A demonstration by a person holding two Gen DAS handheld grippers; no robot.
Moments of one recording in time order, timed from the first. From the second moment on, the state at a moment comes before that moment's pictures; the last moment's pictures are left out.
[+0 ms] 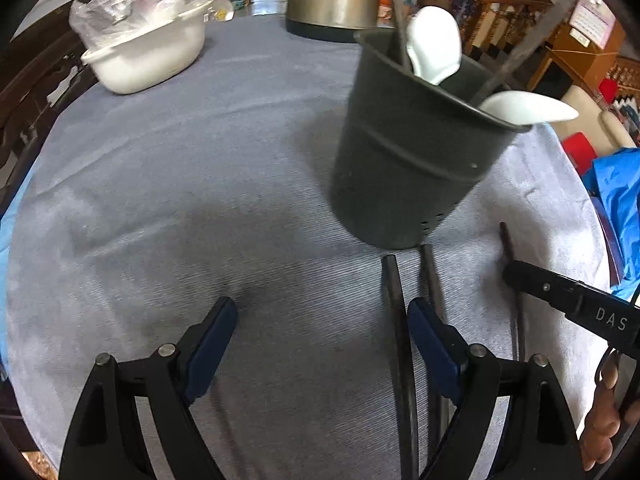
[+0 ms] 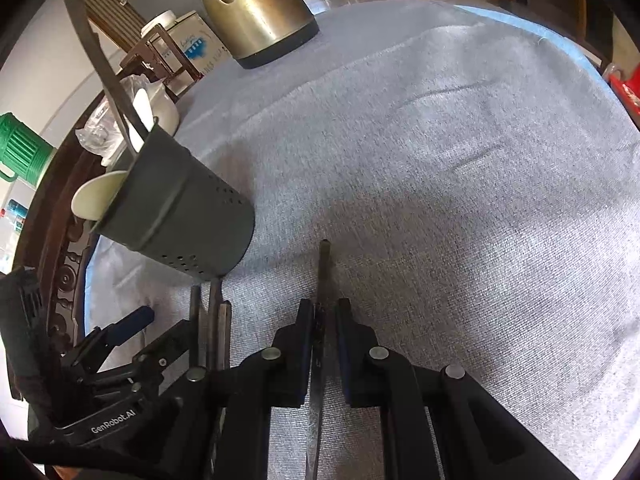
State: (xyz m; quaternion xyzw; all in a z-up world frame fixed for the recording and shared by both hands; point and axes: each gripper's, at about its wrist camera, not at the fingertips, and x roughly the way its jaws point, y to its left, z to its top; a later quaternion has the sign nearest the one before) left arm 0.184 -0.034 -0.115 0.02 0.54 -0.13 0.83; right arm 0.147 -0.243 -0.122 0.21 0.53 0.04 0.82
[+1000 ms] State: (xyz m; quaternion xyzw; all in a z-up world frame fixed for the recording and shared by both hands) left arm 0.201 -0.030 -0.077 -0.02 0.52 -0.16 0.84; right arm 0.157 -0.232 -0.099 0.15 0.54 0.04 0.83
